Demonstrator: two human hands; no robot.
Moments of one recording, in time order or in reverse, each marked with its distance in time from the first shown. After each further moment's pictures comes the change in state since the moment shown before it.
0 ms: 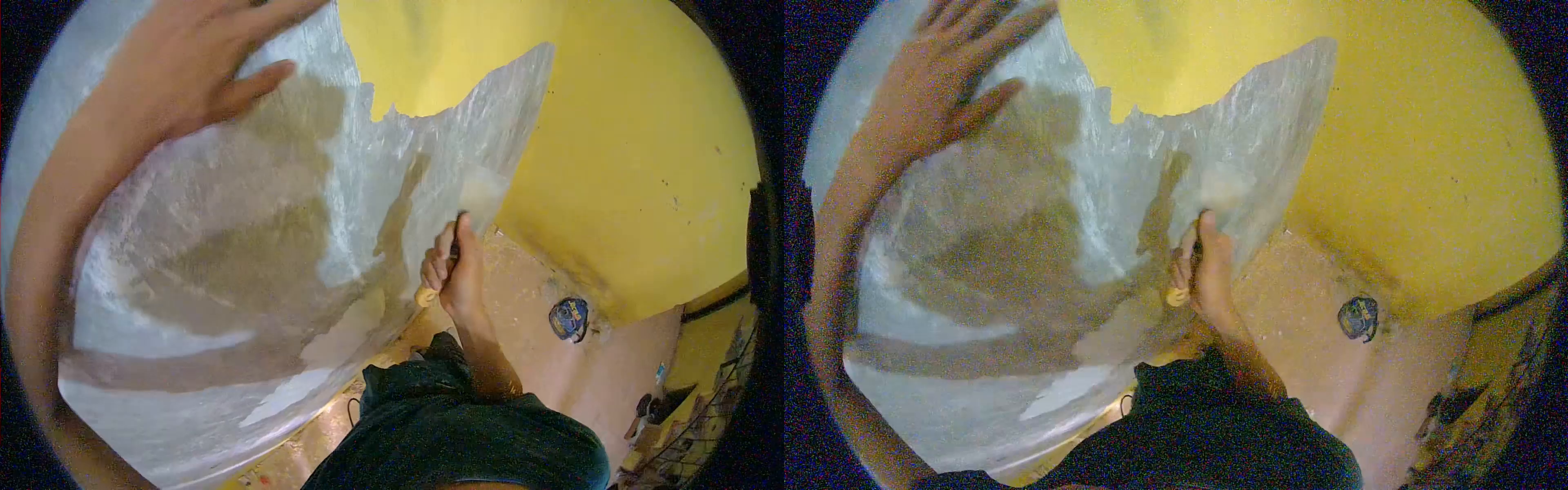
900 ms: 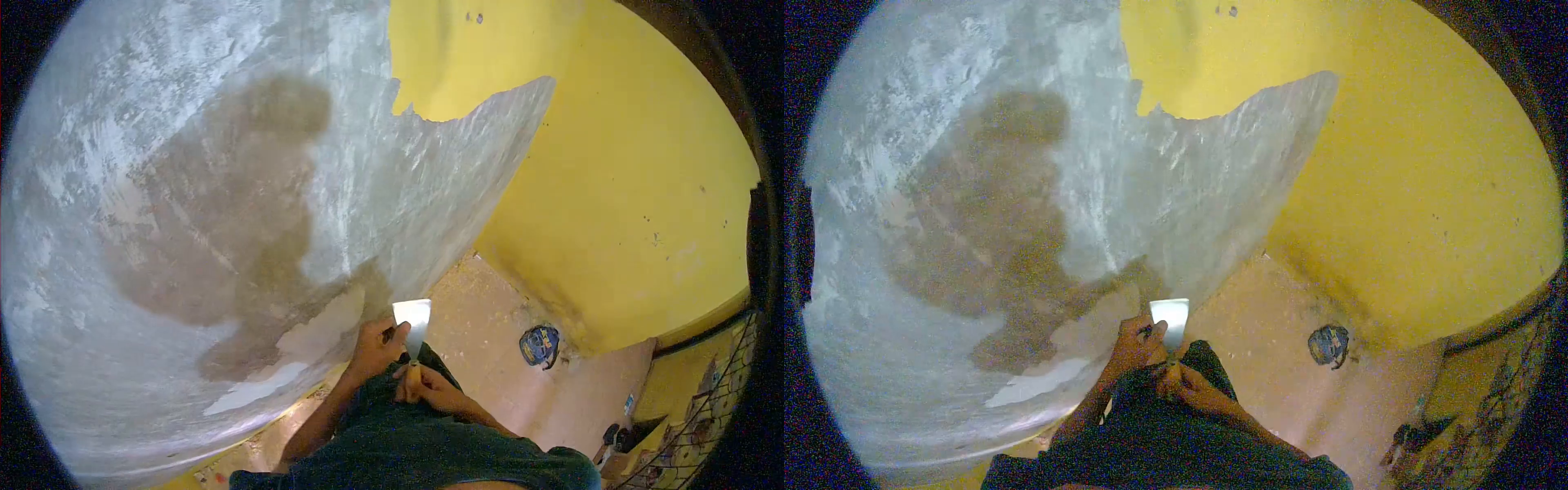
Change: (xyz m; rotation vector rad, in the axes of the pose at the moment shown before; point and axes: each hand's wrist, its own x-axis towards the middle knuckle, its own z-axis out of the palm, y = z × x) left_hand -0.081 0.418 -0.050 -2.456 -0.087 -1.149; right_hand -0.182 0.072 -0.105 -0.486 -0.489 0.427
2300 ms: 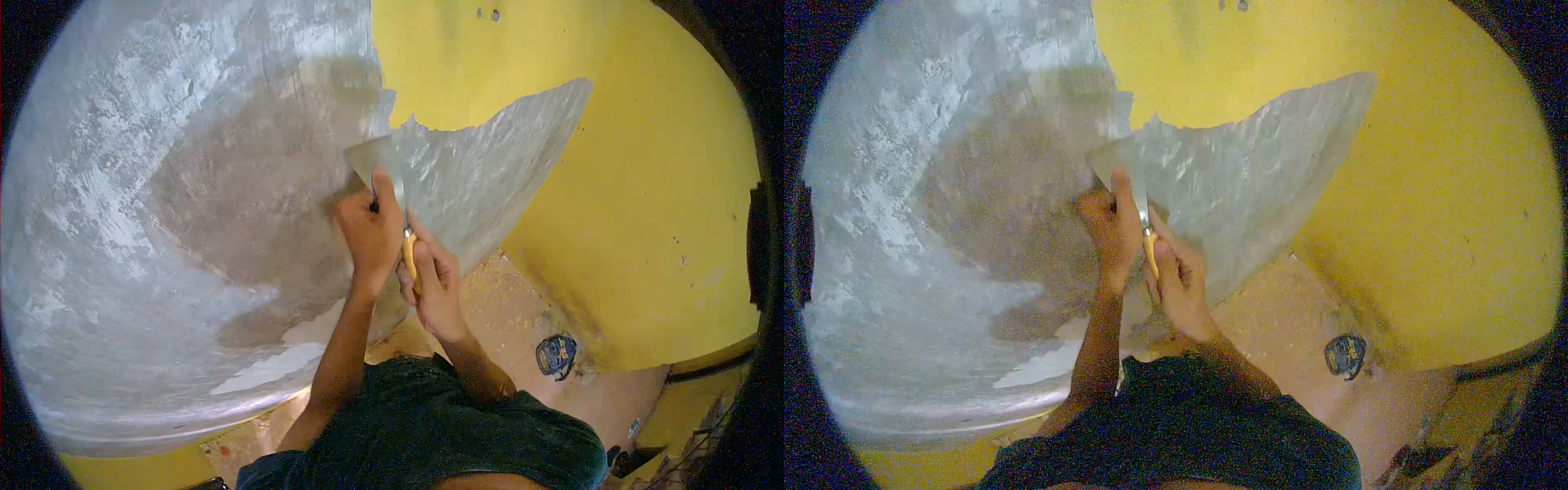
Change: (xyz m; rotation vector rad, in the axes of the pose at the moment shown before) left_hand 0.160 0.152 -0.009 0.134 0.794 0.411; right_hand 0.143 -0.170 -0.038 0.217 0.277 -0.391
